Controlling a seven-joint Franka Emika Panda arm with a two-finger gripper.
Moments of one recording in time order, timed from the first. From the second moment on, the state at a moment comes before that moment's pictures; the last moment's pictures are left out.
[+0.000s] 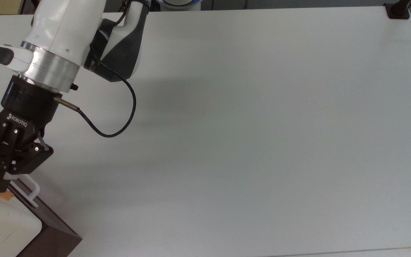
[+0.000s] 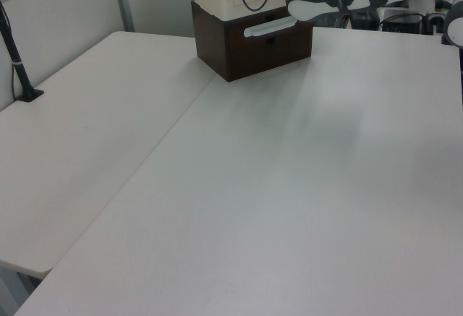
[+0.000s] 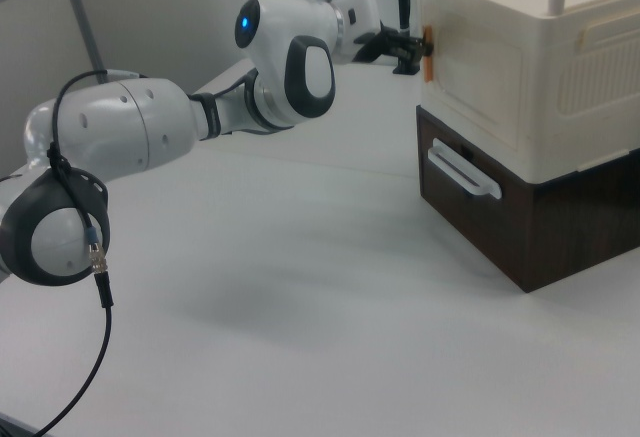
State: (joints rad) arm 0.01 0.79 -0.38 -1.00 -0.20 2.92 0.64
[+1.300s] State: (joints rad) arm 0.03 0.73 -0.36 -1.12 -0.22 2.92 0.63
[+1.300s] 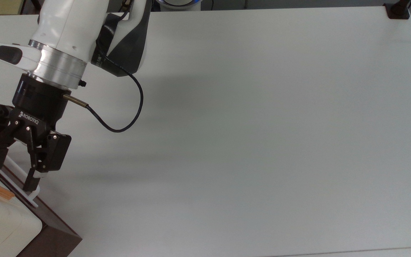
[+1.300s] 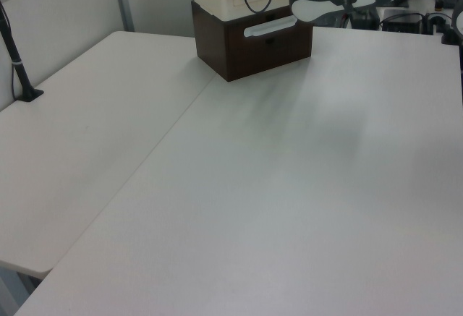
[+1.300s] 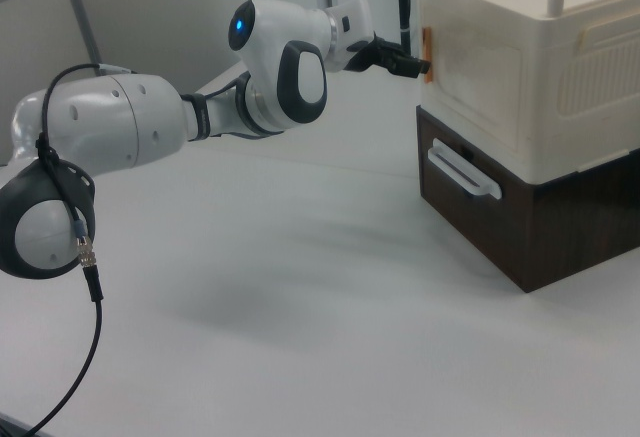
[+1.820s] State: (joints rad) arm 0.04 0.77 -0.40 -1.07 -0.22 2.92 0.62
